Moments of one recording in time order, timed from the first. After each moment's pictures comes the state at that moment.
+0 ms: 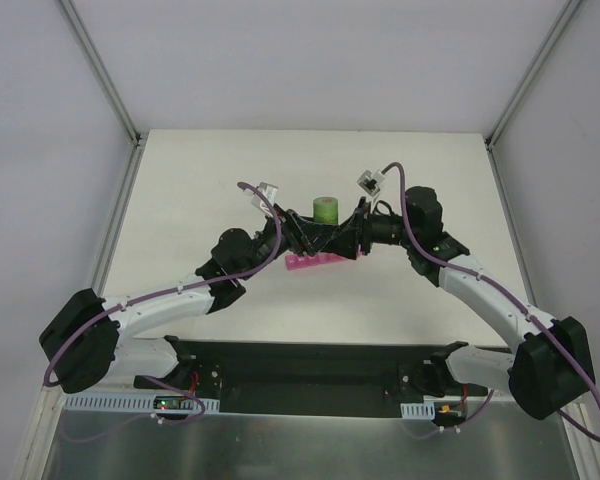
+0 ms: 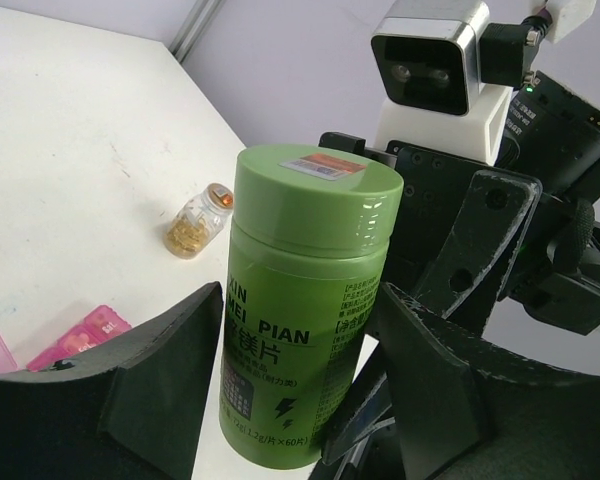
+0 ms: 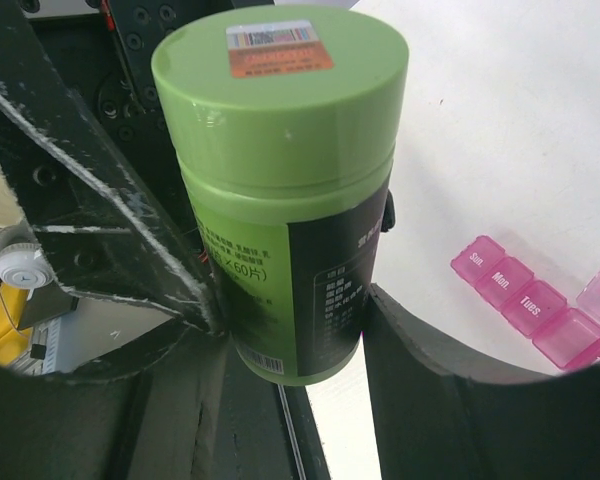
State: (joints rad) left arm -0.86 1.22 0.62 0.74 0.05 -0.73; right arm 0.50 1.19 0.80 0.14 -0.87 0.42
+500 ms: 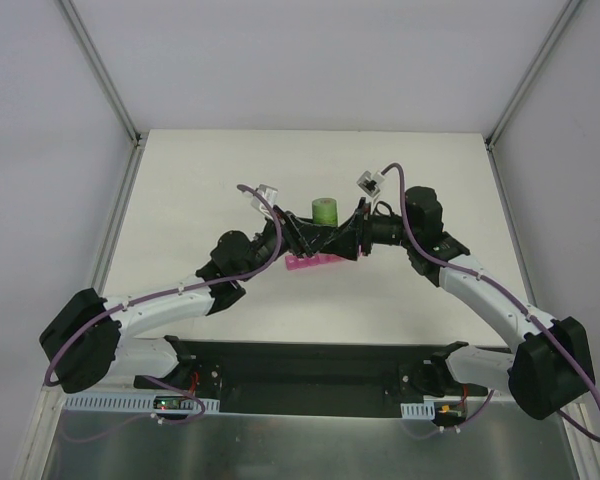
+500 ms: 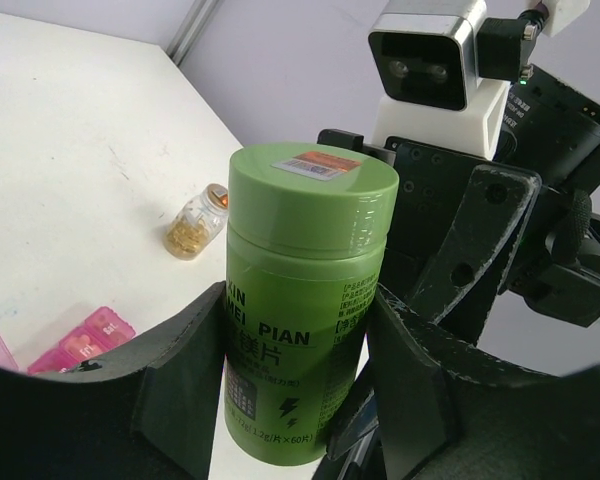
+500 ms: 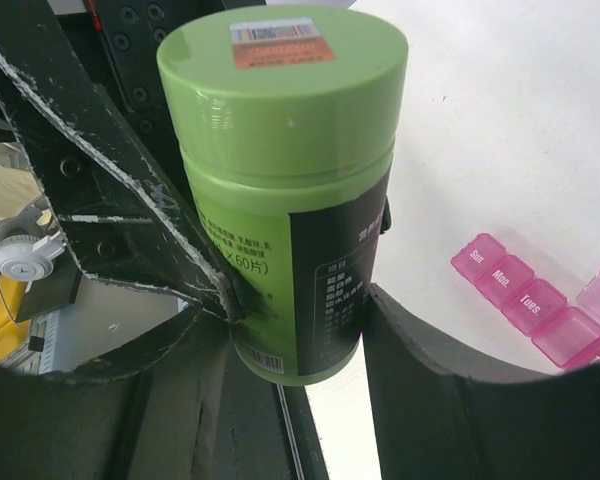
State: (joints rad) left arm -0.86 1.23 0.61 0.77 0.05 -0.72; right arm 0.49 1.19 0.80 0.13 -0.89 0.40
